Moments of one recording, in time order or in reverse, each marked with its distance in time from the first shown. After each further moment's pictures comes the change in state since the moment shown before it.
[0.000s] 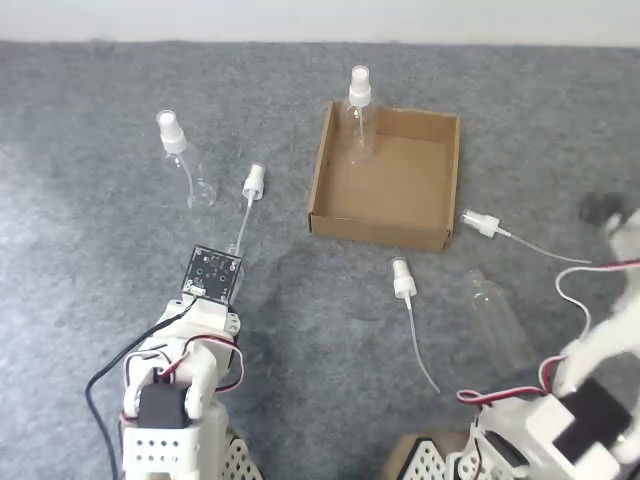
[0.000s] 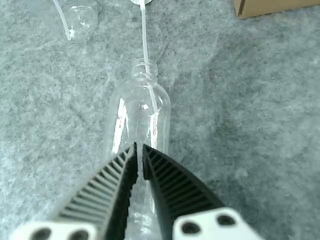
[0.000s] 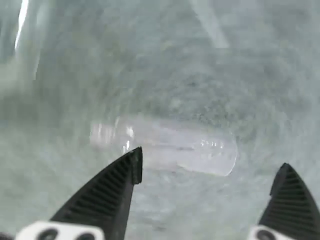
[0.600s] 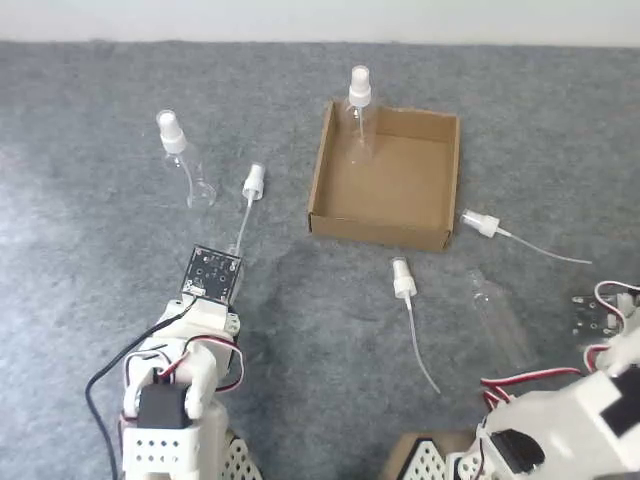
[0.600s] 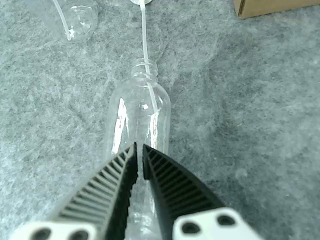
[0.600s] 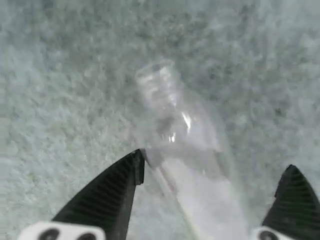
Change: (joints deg) left arm 0.0 0.0 0.0 0.0 0.0; right arm 8.8 13.8 5.3 -12.7 34.2
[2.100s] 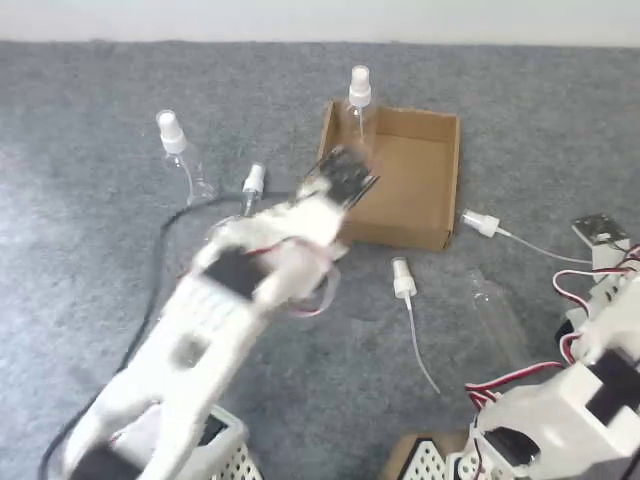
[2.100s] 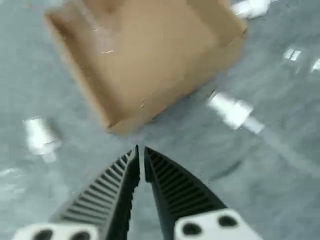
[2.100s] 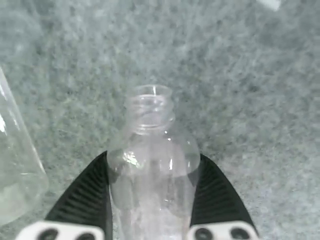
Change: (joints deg) left arm 29.7 69.7 -56.4 -10.2 3.3; right arm -11.9 -1.7 6.9 -1.1 -78.3
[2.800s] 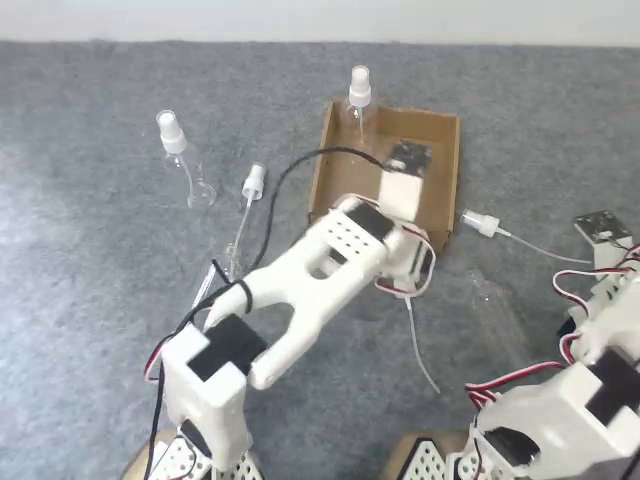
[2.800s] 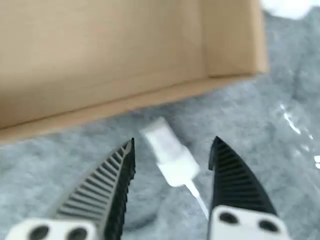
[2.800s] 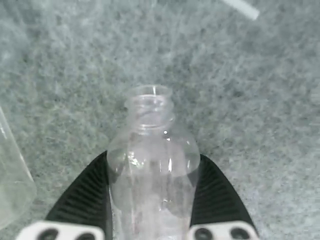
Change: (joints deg) left arm 10.8 52.0 -30.6 -2.5 32.2; right arm 0.0 0.0 0.0 -2.6 0.0
